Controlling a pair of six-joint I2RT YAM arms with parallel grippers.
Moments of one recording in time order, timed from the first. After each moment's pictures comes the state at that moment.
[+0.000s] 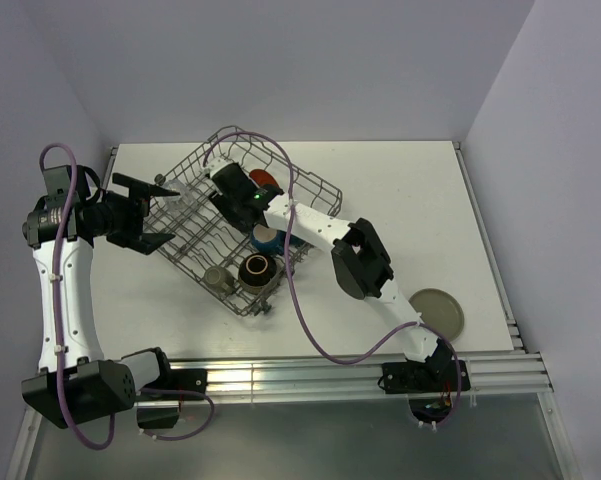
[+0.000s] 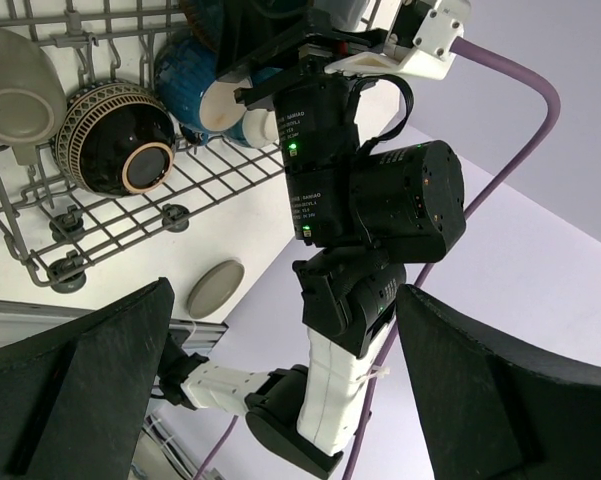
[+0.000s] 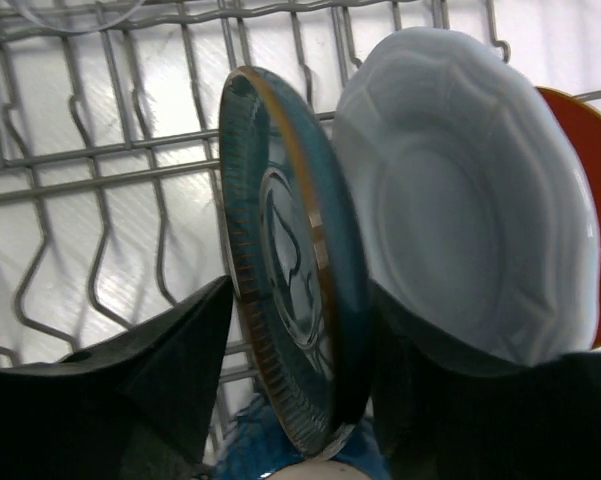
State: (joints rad) left arm 0.26 1.17 1.35 -1.09 0.62 -1.12; right arm 0.87 2.42 2.20 -0.52 0.26 -0.03
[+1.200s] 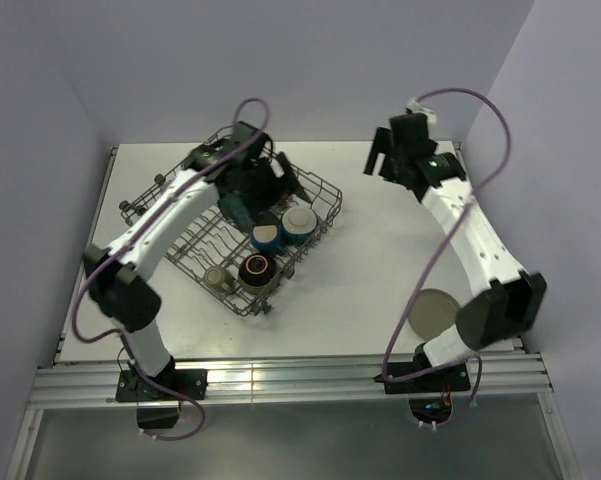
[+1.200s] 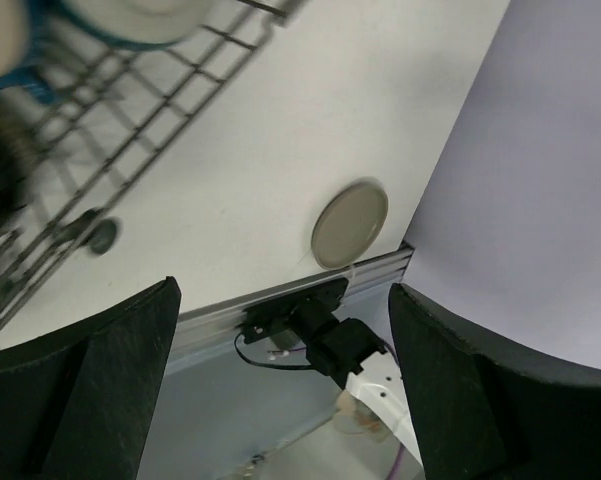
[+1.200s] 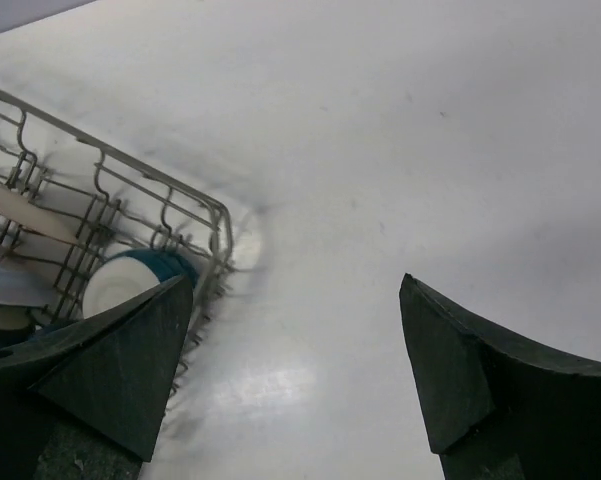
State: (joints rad) left arm -0.55 1.69 1.77 -1.00 0.28 -1.08; right arm 0.32 1.57 1.63 -0.72 0.32 0.41
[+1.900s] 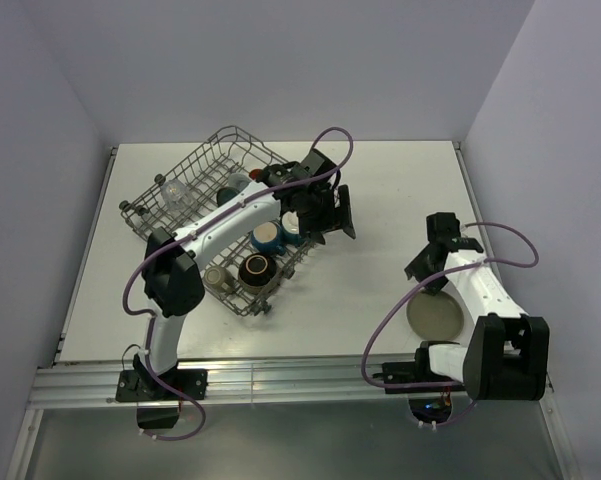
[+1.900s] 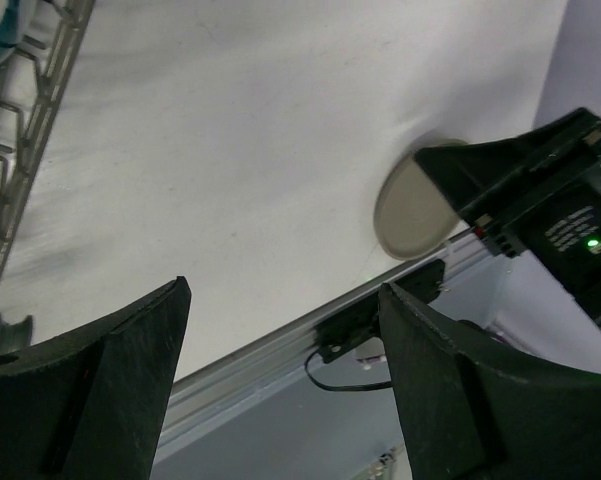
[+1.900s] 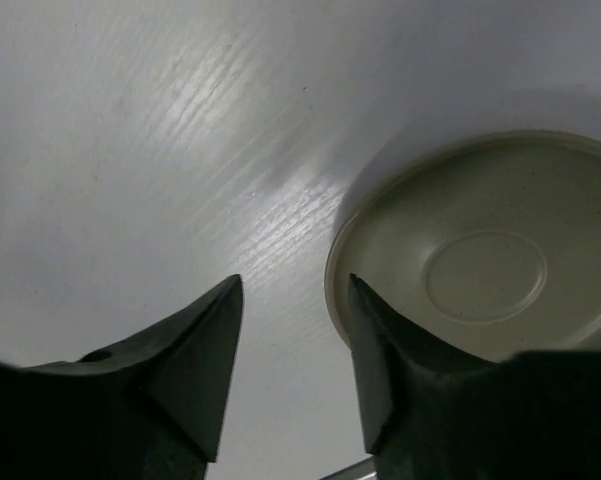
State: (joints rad) left arm -0.83 2.04 2.00 -0.92 0.21 -0.88; right arm -0.06 1.20 0.72 -0.78 0.14 0.77
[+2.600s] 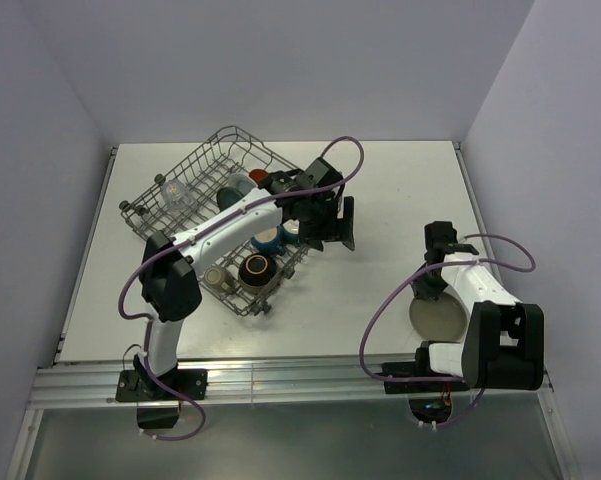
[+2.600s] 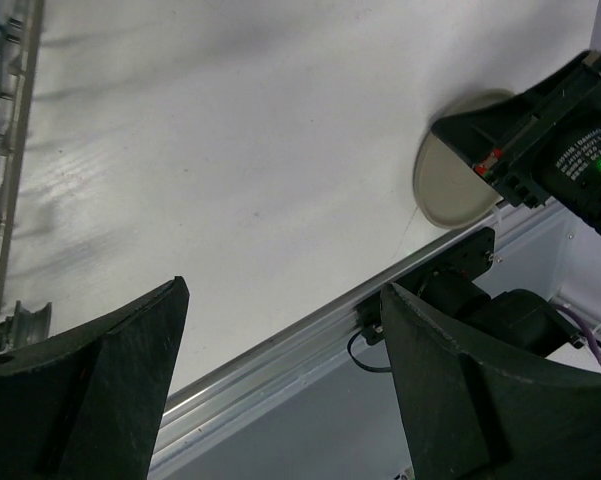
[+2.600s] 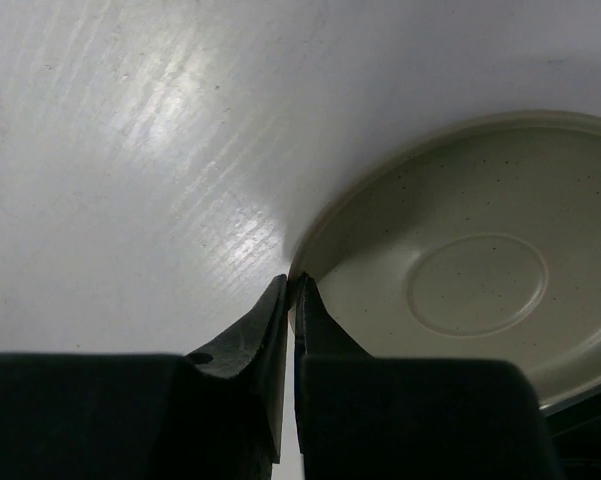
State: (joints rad) left arm -0.87 2.00 1.93 -0.93 0.18 -0.75; right arm -0.08 1.26 0.64 -0.72 0.18 0.80
